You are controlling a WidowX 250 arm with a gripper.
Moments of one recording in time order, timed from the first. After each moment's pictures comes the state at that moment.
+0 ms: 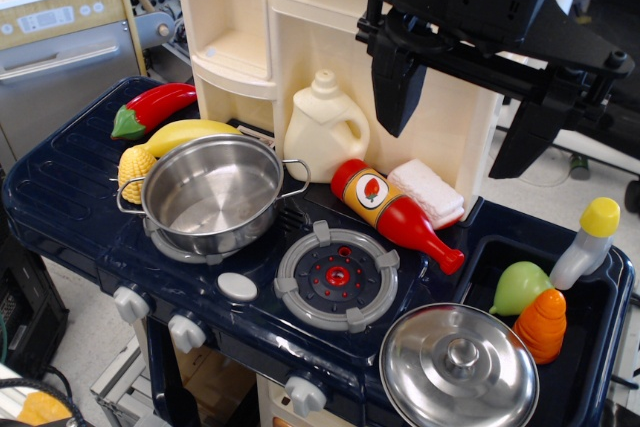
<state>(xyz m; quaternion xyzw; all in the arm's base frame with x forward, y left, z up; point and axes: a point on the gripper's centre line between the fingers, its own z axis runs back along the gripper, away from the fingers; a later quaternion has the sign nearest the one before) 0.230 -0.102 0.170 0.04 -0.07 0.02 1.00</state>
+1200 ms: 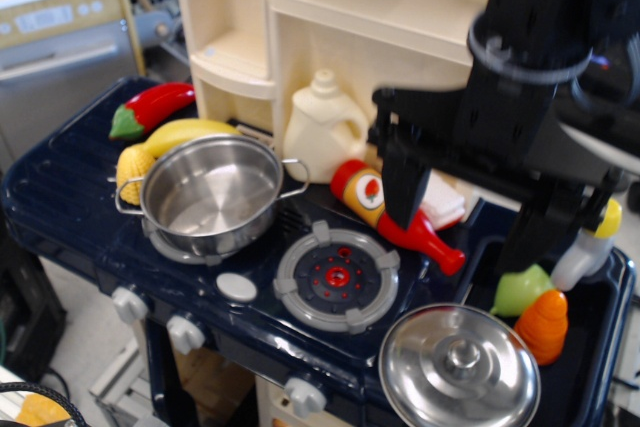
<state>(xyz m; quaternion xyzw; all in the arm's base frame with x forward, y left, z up) 0.216 -0.118 0.121 0.03 -0.05 0.03 1.00</state>
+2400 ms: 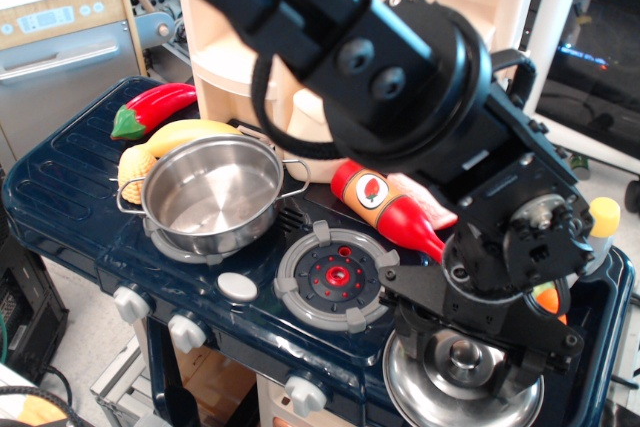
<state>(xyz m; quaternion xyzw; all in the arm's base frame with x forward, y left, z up) 0.220 -0.137 0.025 -0.02 -0.10 0.05 0.99</state>
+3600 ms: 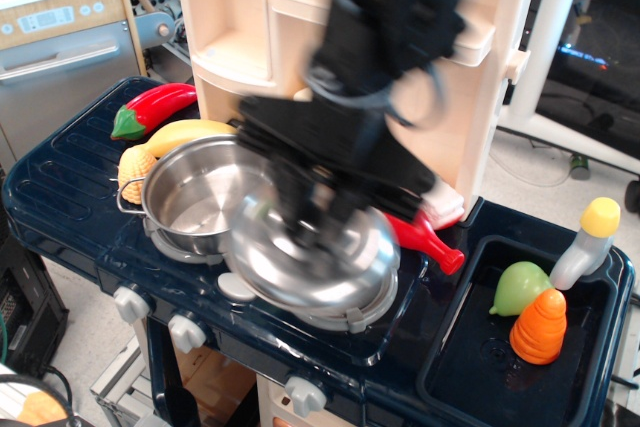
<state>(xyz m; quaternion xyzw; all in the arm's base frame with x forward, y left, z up) 0.205 -0.032 0.109 0.08 -0.07 0.04 0.99</state>
